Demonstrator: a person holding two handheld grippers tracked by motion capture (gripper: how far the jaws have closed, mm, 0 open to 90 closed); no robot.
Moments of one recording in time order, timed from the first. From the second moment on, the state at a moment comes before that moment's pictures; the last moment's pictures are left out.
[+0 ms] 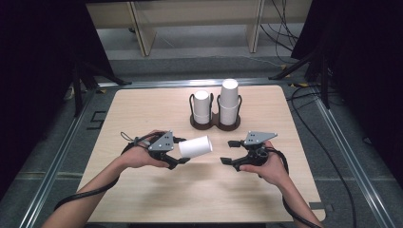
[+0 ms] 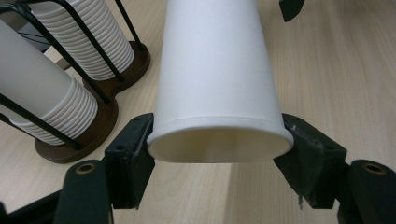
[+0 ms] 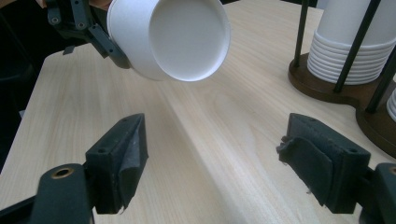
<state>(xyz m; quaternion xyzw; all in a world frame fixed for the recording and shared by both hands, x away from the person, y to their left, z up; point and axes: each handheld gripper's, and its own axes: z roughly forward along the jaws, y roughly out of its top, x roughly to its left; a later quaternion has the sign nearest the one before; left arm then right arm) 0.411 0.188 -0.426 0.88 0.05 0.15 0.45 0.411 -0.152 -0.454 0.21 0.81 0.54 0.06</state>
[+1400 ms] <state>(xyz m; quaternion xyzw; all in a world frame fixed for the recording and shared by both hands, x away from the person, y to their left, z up) 0.415 0.172 -0.418 0.92 0.00 0.14 0.37 0.411 -0.149 -0.452 0.18 0.84 0.51 0.05</state>
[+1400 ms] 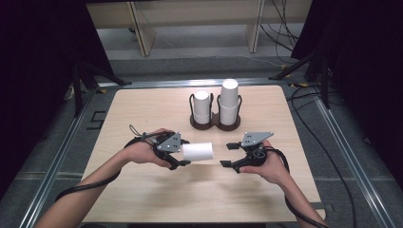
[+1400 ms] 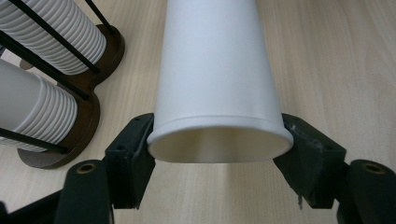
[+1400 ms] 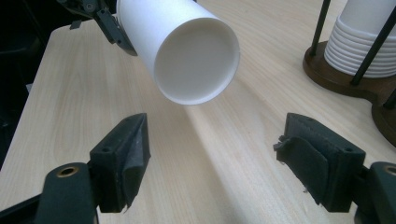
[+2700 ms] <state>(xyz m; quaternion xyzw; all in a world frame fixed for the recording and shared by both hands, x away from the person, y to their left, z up) 0.416 0.155 -0.399 0.96 -0.06 0.14 0.25 0.412 -0.140 -0.445 0.17 0.86 0.49 0.05</state>
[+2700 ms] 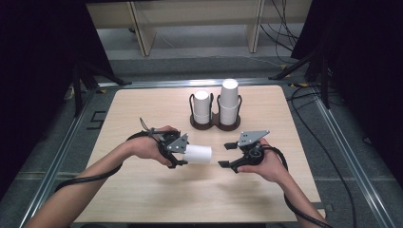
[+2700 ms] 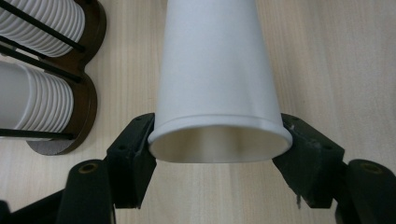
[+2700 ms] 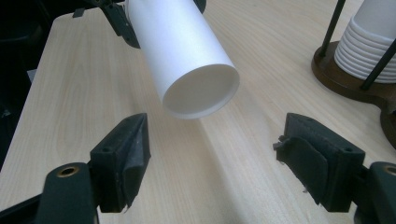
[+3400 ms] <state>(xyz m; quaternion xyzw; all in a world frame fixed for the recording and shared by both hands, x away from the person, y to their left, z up) 0.420 0.144 -0.393 0.97 -0.07 0.13 0.21 0.413 -0.136 -0.442 0.16 0.86 0.48 0.05</state>
